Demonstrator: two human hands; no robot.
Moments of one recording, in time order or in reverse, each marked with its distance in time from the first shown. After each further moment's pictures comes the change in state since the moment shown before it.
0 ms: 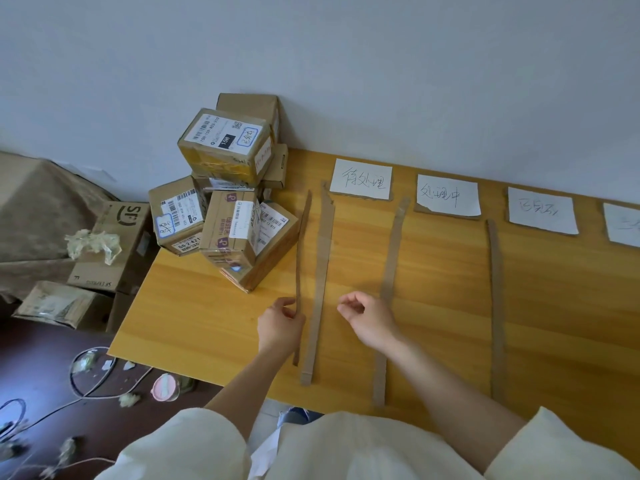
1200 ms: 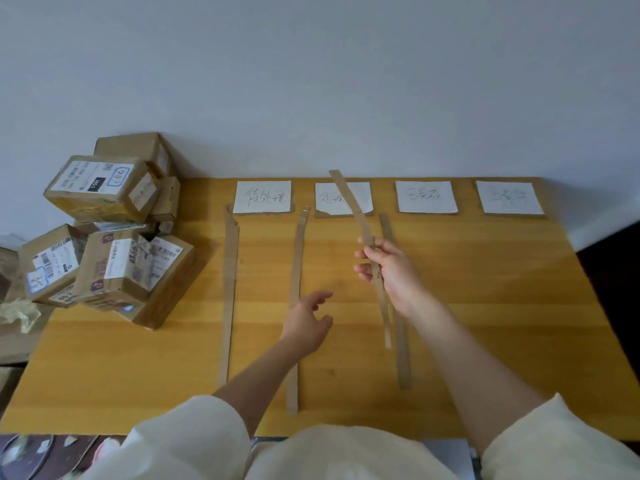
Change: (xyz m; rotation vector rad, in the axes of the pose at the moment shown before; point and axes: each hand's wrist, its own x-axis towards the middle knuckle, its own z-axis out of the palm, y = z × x) left_hand -0.073 0.119 0.147 0.167 -0.391 0.420; right_hand -0.044 0.053 -0.206 0.888 0.261 0.017
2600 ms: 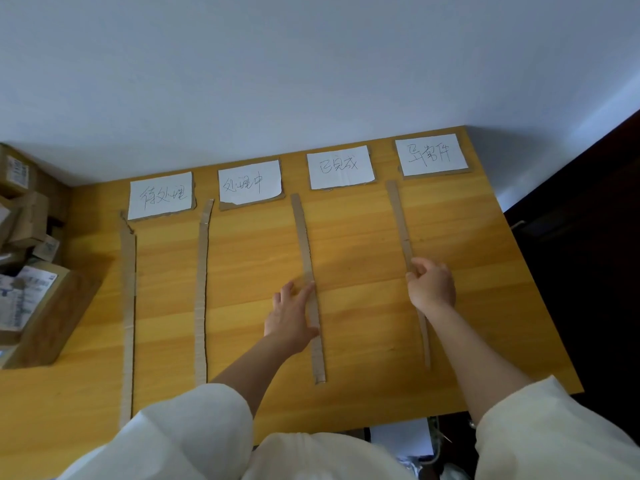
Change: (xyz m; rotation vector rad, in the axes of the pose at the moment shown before) left_hand 0.039 0.073 0.138 0.685 -0.192 0.007; right_hand 0.039 0.069 -0.258 -0.895 0.592 0.224
